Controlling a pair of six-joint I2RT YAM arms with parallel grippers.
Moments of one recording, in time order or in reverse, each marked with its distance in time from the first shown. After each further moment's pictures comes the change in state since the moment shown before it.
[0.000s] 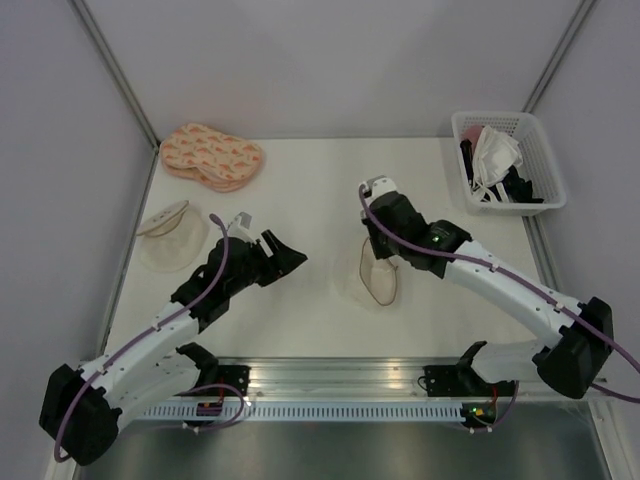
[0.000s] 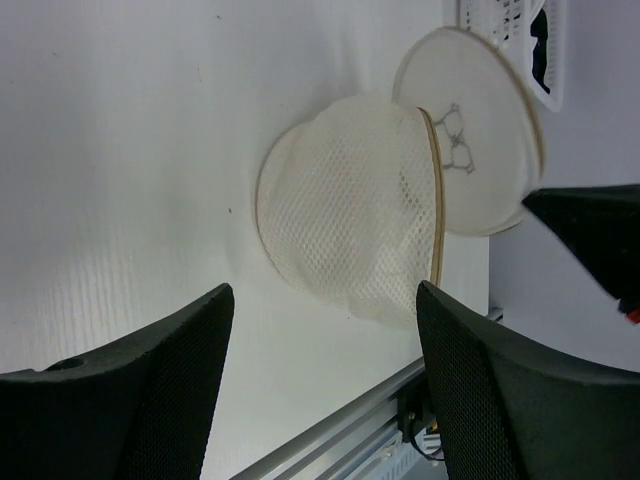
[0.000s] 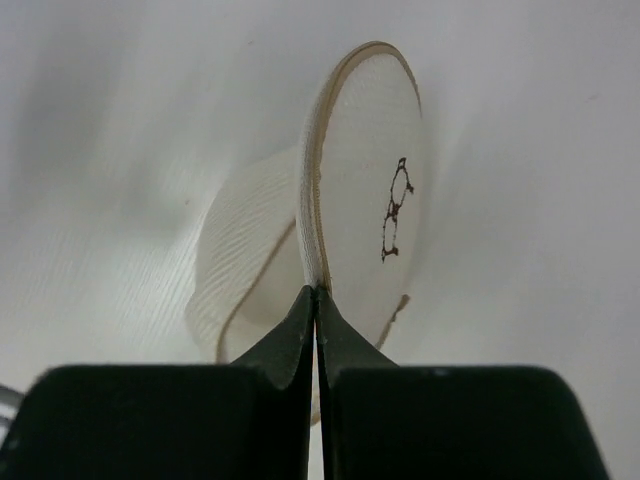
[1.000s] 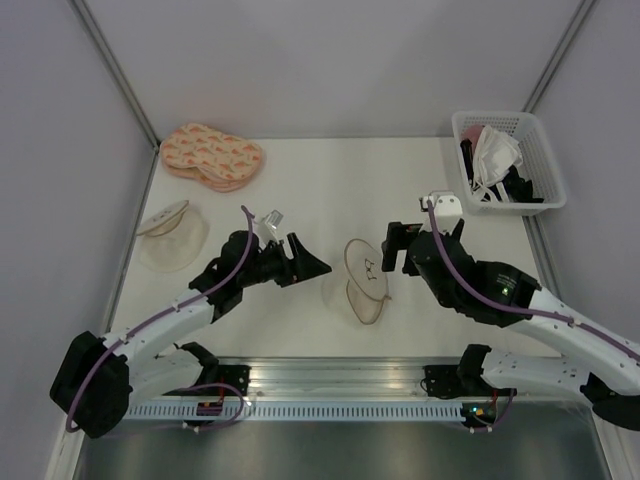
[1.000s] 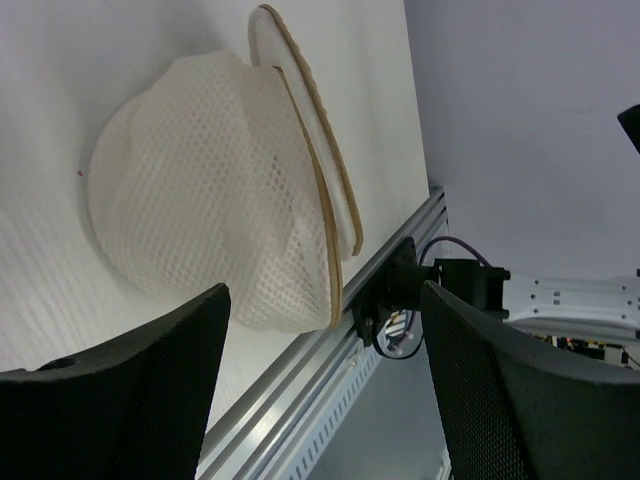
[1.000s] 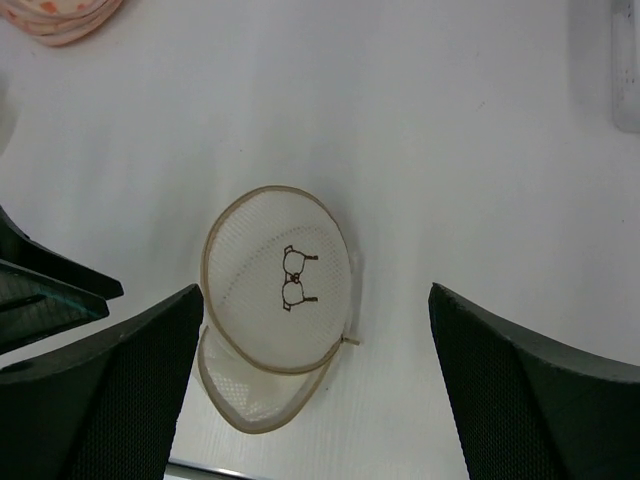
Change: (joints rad) left arm -0.013 0.132 -0.003 0.198 0.324 0.028; right arm 0.330 -0.323 -0.016 -0.148 0.457 0.338
